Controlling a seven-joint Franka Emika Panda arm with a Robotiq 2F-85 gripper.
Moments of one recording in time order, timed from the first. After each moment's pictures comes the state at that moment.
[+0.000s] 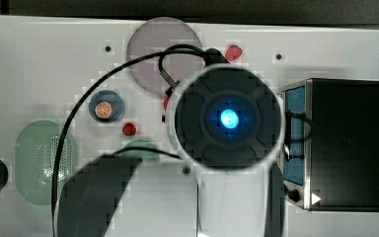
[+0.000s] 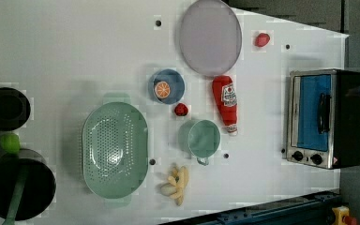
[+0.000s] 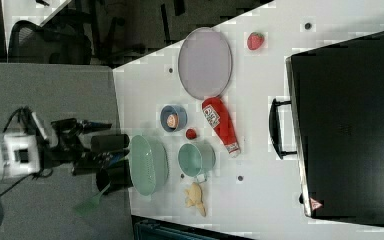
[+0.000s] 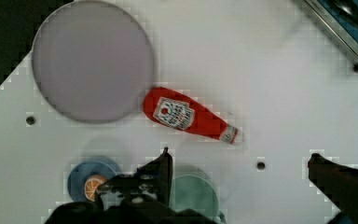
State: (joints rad) arm -0.13 -0.17 0.11 -1.88 0.03 0.17 0.00
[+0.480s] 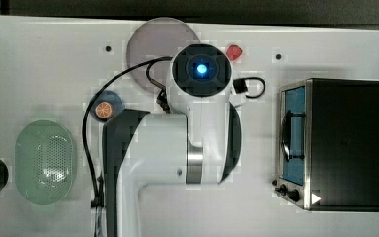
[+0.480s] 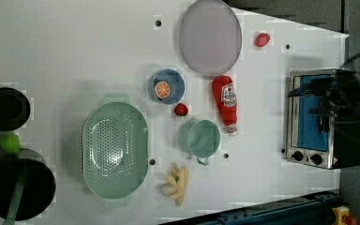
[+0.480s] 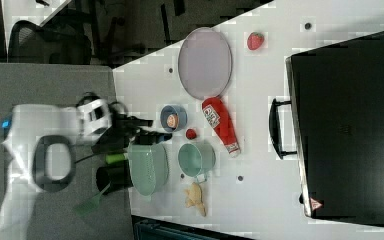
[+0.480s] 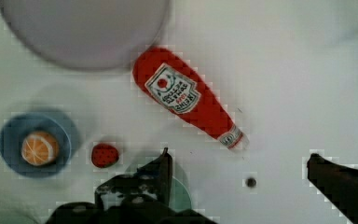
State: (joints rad) arm -0.12 0.03 0.14 -2.01 0.03 0.36 -0.32
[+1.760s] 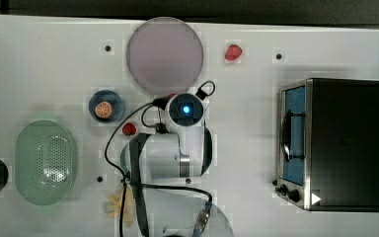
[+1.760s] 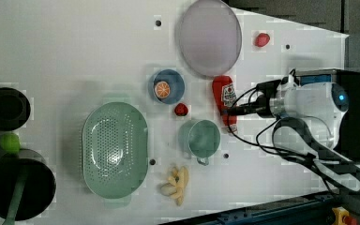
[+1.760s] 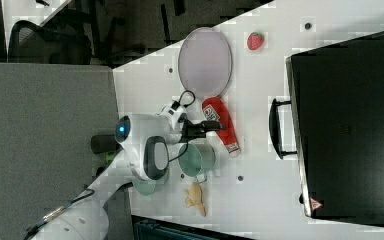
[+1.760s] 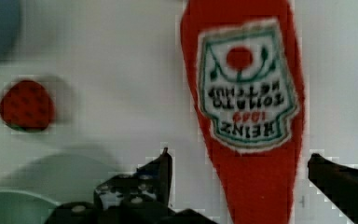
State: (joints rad) arm -0.12 0.38 0.18 -2.30 -0.01 1.00 -0.91
